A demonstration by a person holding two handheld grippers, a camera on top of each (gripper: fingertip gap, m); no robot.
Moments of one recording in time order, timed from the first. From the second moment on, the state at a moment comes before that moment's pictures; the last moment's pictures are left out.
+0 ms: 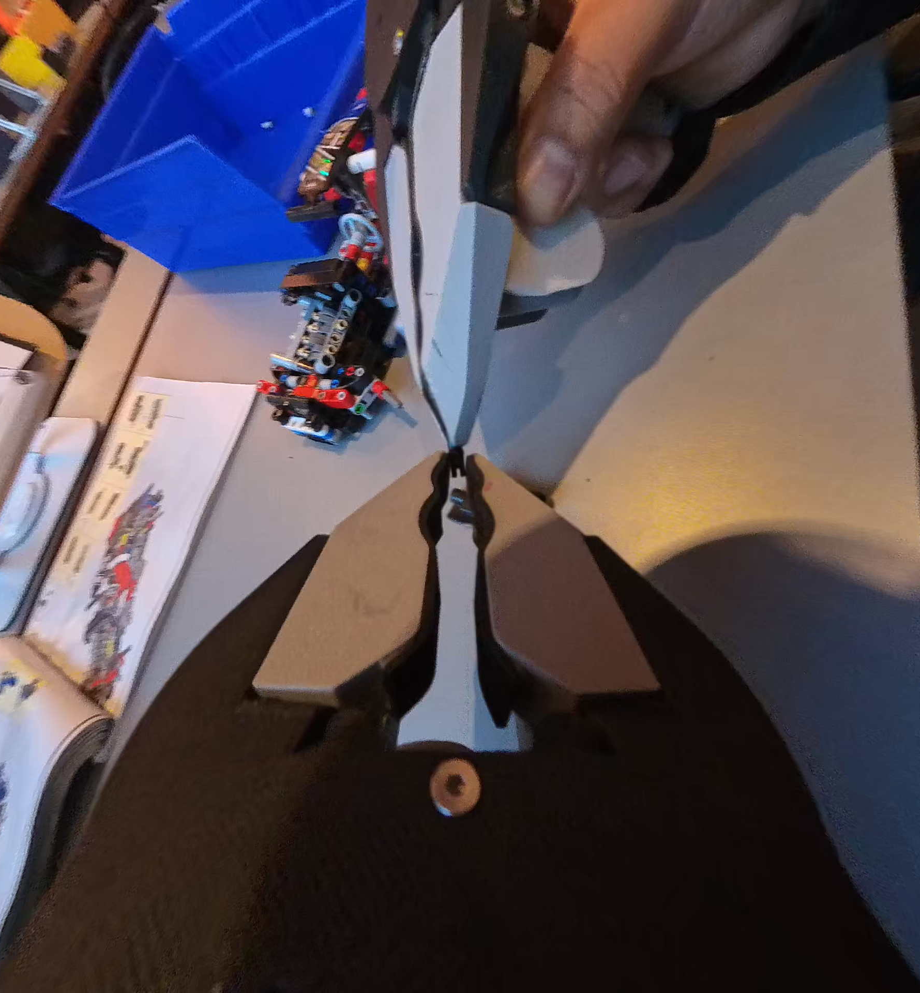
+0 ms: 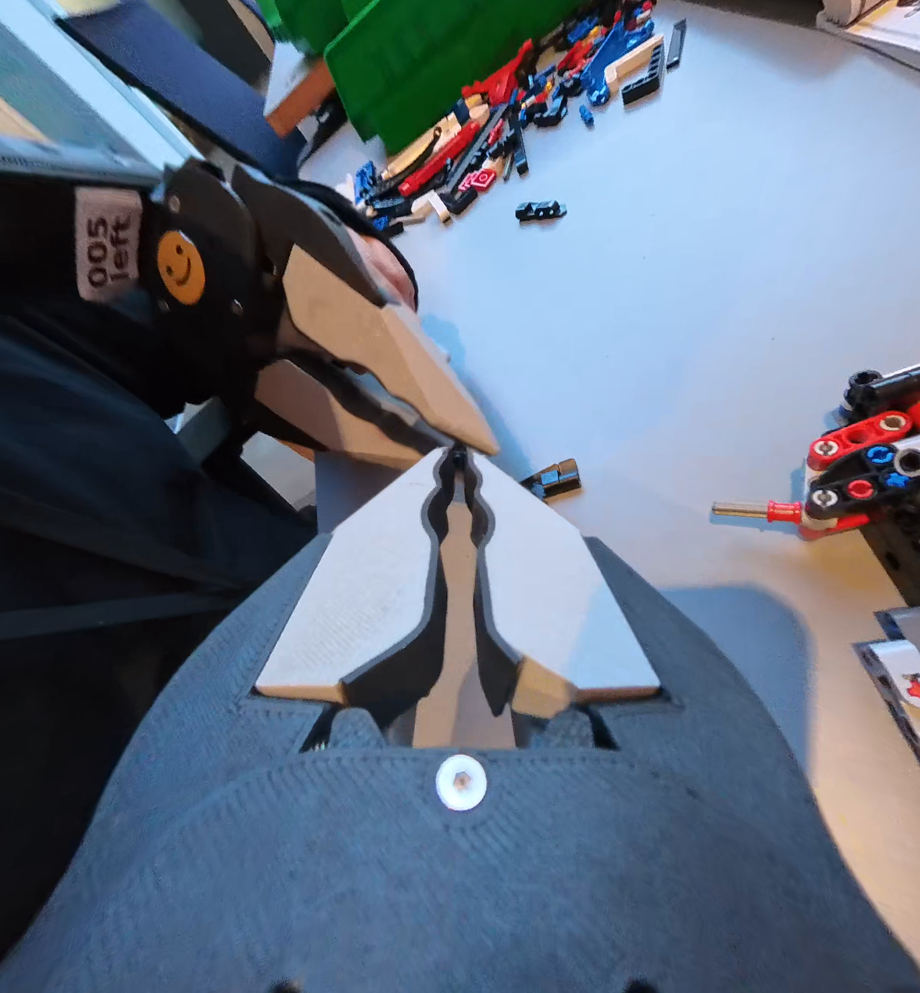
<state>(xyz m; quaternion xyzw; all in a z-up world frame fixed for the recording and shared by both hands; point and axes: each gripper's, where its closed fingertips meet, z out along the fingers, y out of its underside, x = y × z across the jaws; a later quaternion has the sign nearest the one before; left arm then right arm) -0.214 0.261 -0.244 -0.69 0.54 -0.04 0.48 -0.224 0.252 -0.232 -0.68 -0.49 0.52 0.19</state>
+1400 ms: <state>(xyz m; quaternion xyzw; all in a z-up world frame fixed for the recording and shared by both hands) -0.220 0.280 -0.202 -0.70 0.40 -0.09 0.58 -0.234 0.271 -0.191 -0.63 -0.44 0.53 0.36</state>
